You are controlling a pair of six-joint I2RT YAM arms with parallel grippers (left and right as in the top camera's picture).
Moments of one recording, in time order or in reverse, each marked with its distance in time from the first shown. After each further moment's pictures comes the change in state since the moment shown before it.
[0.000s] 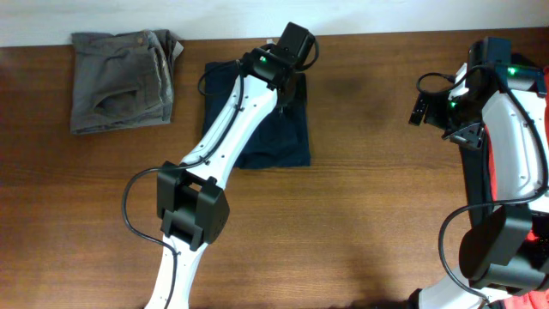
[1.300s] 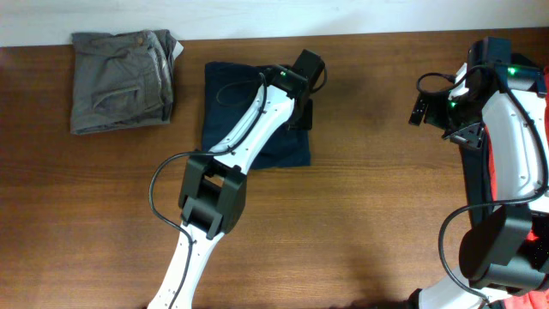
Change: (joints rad) left arm -0.035 0.182 -0.001 0.006 0.000 0.046; right arm 0.000 0.000 0.000 0.000 0.000 0.000
